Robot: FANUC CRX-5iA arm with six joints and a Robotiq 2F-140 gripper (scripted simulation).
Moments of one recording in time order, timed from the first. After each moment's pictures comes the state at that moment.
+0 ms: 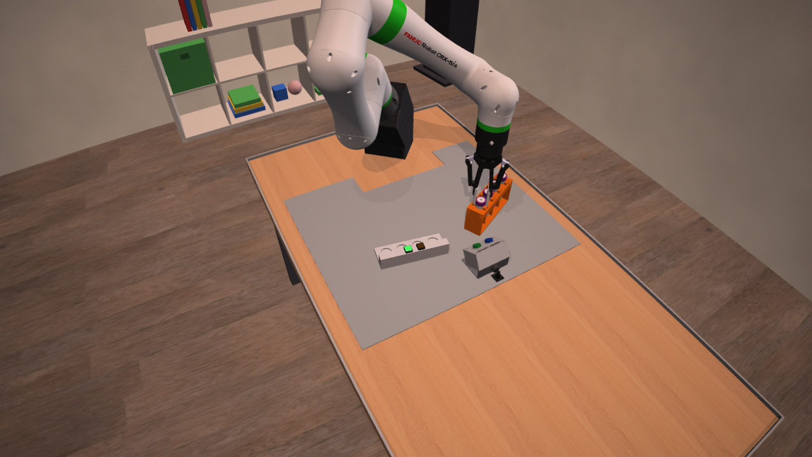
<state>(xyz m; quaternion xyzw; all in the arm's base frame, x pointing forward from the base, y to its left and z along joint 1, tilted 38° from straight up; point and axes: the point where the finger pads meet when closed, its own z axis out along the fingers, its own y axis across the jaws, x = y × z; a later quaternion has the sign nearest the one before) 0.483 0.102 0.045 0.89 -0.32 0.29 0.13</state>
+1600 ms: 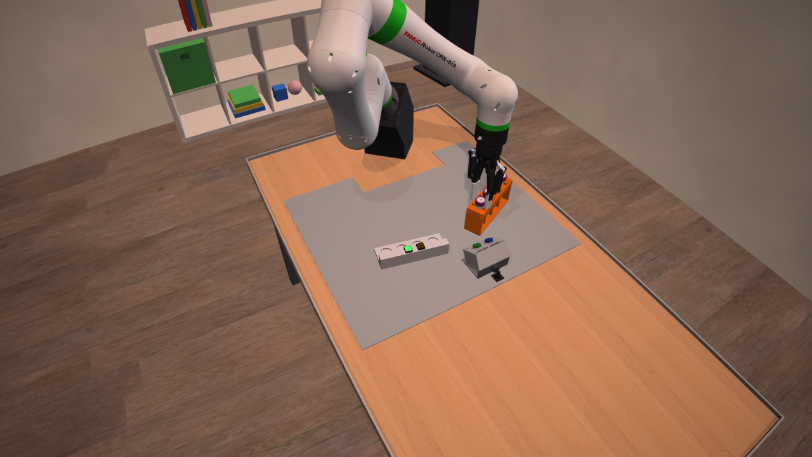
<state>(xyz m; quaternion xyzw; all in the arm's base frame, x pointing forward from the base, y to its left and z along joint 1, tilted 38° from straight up) 0.483 0.102 0.044 0.72 -0.61 0.33 0.02</state>
